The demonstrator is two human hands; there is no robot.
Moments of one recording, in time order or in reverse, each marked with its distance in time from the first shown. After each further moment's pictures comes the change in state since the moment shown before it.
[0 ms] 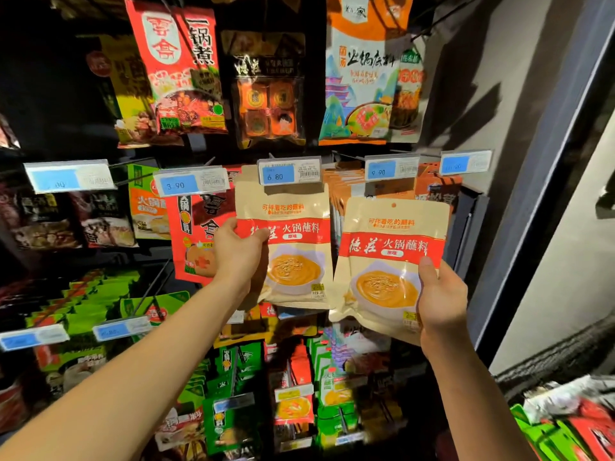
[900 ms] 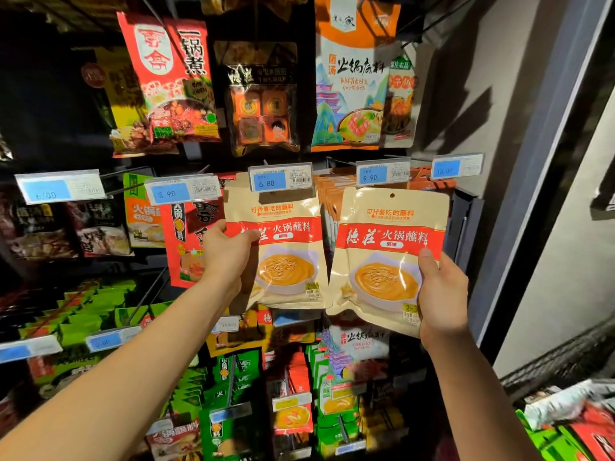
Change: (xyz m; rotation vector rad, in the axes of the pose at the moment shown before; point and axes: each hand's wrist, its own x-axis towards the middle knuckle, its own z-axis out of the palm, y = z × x) left_hand 0.006 0.011 0.000 -0.053 0.004 -0.052; right_hand 0.021 -0.007 -0.003 0.022 -0.017 -0.003
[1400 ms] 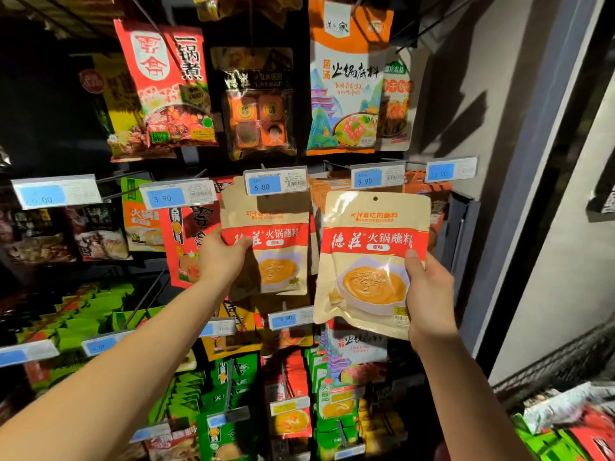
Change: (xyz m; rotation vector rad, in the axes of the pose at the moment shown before) left_hand 0.013 -0.013 -0.005 0.320 0.011 0.104; right_hand -0.004 -0.005 0.008 0.062 -0.109 0.028
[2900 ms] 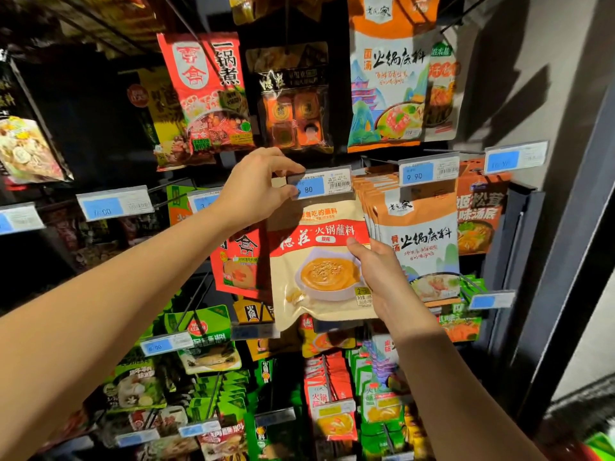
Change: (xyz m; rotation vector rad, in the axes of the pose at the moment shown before) left_hand 0.059 0.098 -0.046 0.651 -0.220 0.905; right_hand 0.010 0.020 0.122 0.036 -0.365 0.254
